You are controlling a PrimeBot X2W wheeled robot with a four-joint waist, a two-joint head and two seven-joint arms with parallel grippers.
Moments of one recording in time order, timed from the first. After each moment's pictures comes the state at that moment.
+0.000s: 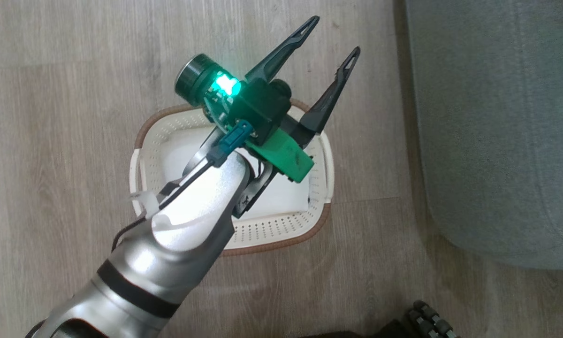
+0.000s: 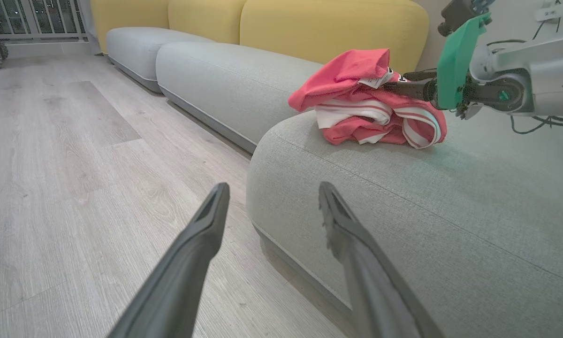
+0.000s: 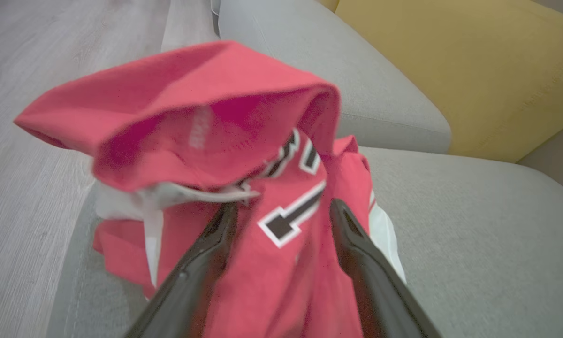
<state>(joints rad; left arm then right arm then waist) -0.79 0.05 -0.73 0.35 -0.23 -0.01 -0.25 -1.21 -0.38 -0.34 1.15 -0.24 0.12 -0.24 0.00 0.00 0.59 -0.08</state>
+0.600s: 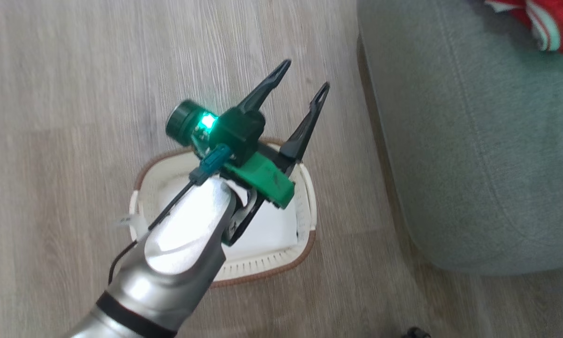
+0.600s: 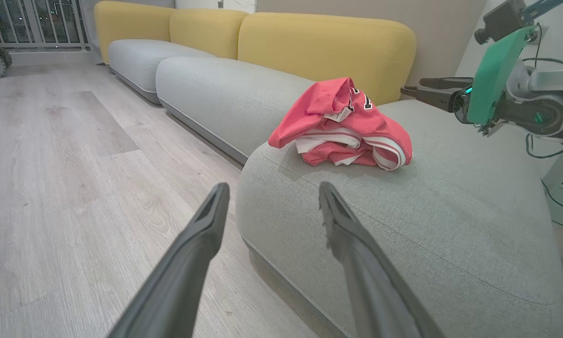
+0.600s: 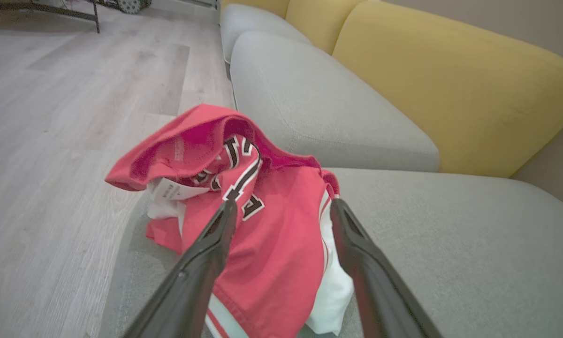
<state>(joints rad) -0.67 0.06 -0.69 0.37 -0.29 -0.01 -0.25 -1.01 -0.36 -0.13 1.00 0.00 0.12 -0.25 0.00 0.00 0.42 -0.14</state>
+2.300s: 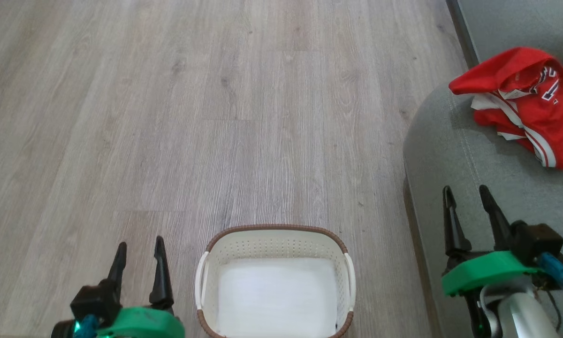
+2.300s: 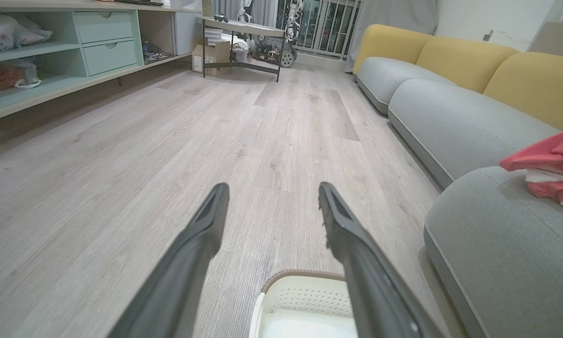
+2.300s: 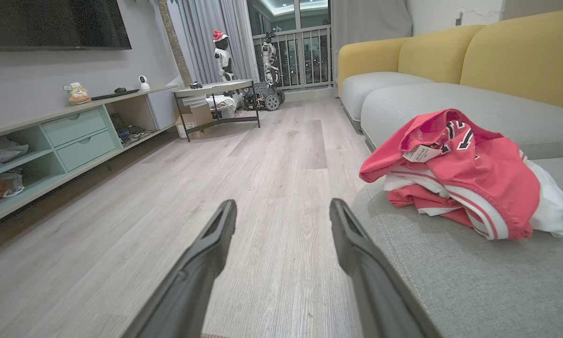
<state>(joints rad) 0.11 0.10 -0.20 0.12 -0.30 0.17 -0.25 -0.06 -0.05 -0.04 0.25 0.20 0.12 -0.25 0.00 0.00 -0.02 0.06</state>
